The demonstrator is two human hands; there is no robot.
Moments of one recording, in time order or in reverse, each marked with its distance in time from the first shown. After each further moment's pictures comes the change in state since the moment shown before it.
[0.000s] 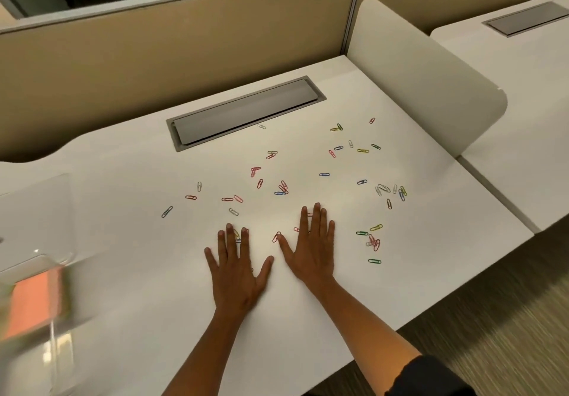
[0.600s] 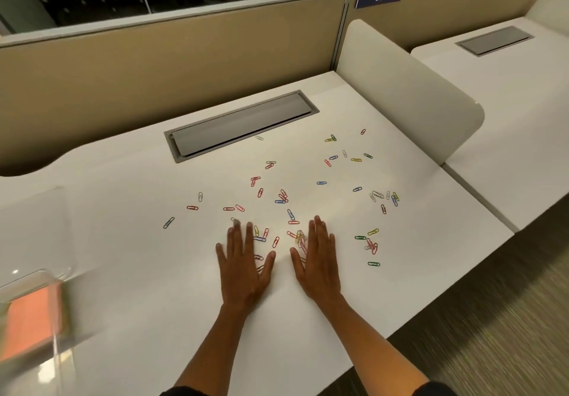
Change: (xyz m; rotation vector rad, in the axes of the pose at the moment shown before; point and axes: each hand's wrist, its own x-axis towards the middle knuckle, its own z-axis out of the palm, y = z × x) left_hand 0.019 -0.002 -0.011 -0.230 0.019 0.098; right_hand -0.027 0.006 -0.010 0.112 0.090 -0.071
